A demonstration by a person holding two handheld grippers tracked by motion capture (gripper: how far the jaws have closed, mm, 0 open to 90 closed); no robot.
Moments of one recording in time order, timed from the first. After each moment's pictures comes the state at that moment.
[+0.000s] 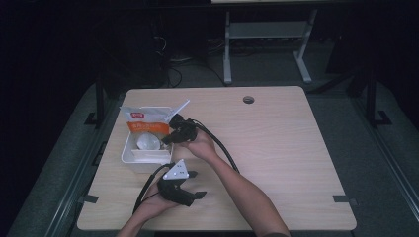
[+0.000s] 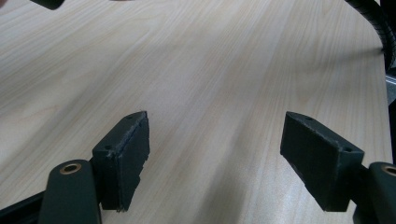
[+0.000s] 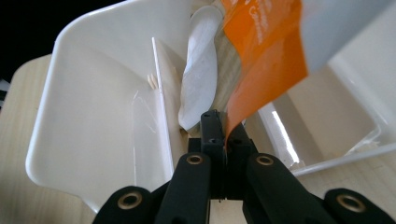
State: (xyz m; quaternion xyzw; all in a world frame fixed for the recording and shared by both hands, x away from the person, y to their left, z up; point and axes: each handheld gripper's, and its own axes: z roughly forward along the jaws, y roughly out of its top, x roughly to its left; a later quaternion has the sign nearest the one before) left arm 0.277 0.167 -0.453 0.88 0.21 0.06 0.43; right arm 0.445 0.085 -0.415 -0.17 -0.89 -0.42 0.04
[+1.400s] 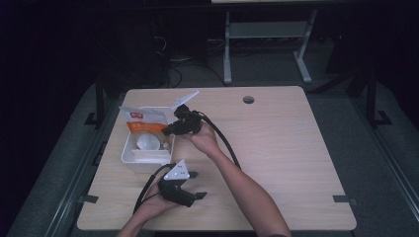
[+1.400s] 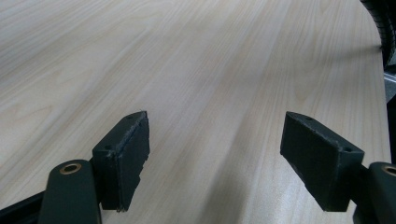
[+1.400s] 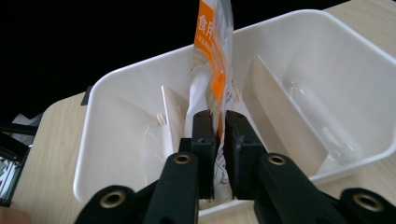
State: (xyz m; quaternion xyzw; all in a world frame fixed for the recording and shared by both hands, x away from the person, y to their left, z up) left arm 0.277 0.166 -0.453 0.88 0.21 0.06 0.43; right arm 0.450 0.066 -0.385 -0.18 -0.86 -0.48 0.05
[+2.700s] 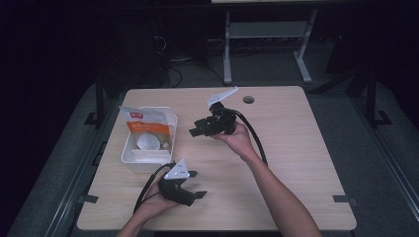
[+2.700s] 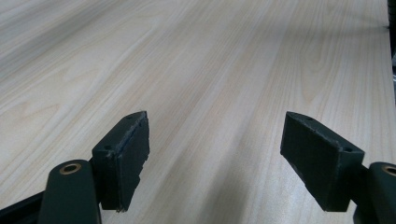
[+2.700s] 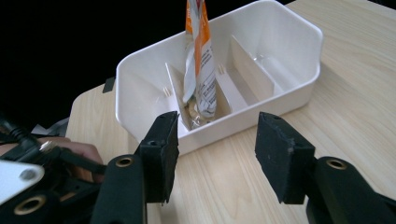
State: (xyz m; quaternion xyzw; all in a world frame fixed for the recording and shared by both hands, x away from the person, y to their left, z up) left arm 0.278 0.166 -0.454 0.88 0.21 0.06 0.42; right arm 0.435 -0.034 -0.369 -0.21 -0.84 -0.49 0.06
